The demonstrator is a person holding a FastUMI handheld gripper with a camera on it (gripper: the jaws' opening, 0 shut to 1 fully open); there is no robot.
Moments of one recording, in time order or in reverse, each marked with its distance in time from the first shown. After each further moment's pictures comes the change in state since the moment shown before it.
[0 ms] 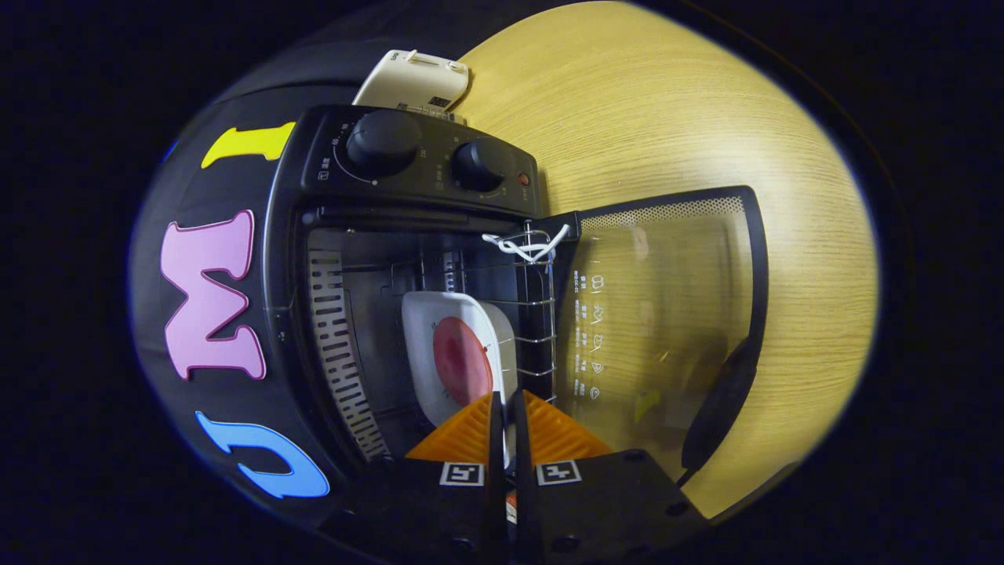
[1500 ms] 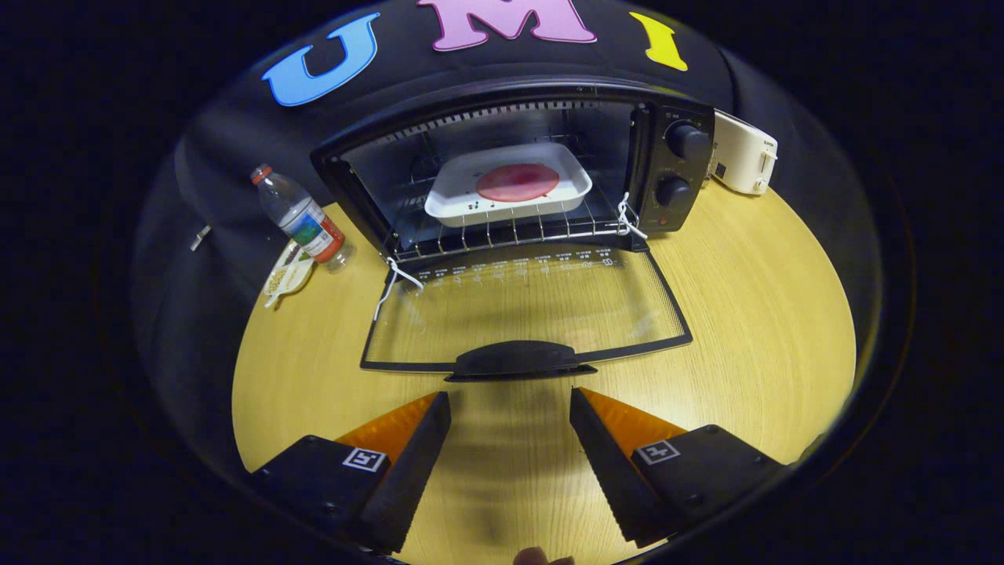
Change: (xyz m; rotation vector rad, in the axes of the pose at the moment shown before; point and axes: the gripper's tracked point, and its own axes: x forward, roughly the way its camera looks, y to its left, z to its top) arm -0.094 -0.128 -0.005 -1.496 0.205 -0.099
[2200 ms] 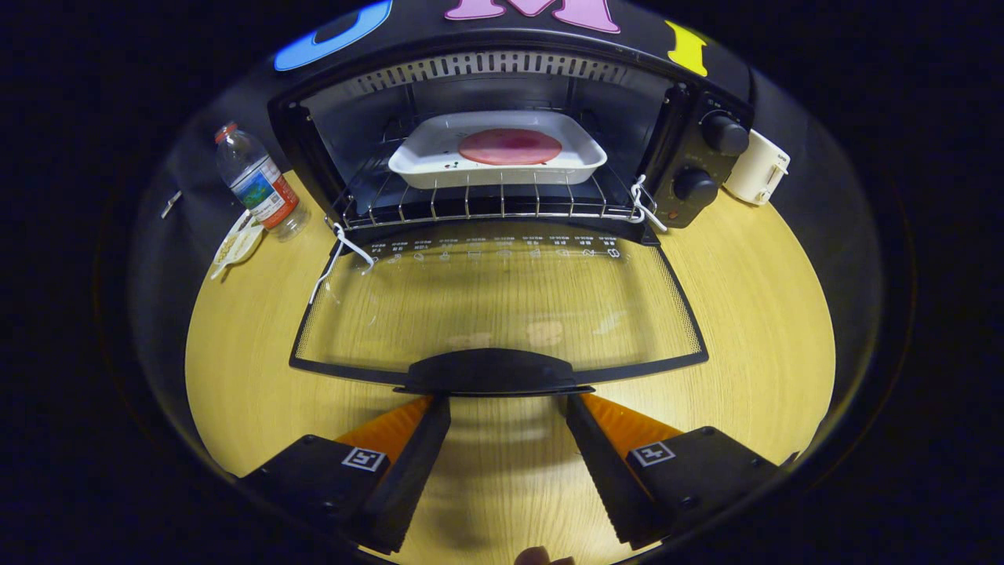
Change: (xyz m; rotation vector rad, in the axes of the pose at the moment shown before) arm 0.033 -0.014 -0.003 -0.080 0.048 -0.125
